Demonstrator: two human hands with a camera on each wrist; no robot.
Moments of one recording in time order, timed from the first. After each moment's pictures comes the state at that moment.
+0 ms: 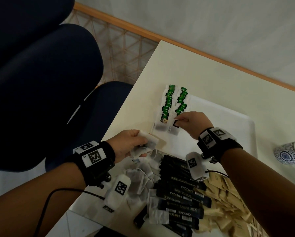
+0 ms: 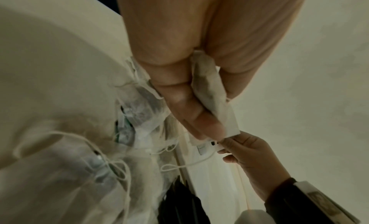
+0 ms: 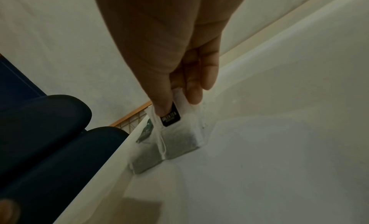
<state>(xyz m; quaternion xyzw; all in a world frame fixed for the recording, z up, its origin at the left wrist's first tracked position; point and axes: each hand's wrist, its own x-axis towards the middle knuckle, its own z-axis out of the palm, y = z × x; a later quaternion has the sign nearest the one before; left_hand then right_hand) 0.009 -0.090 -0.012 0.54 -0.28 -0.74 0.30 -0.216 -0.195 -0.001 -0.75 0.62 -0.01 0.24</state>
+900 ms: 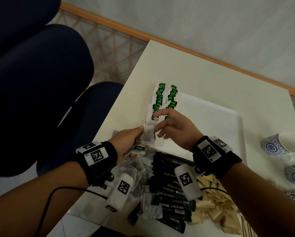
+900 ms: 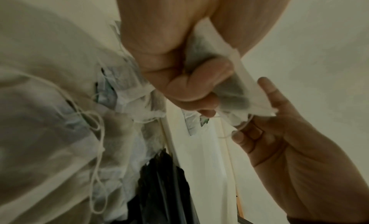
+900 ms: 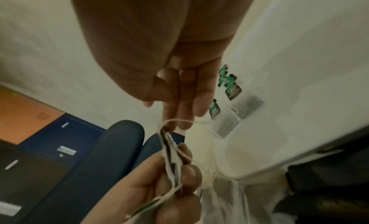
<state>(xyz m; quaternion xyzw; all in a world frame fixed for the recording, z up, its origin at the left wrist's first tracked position) -0.016 -0.092 -0.008 0.59 -0.27 -0.71 0.29 -0.197 -0.131 0.036 -0.67 0.50 -0.19 0.52</state>
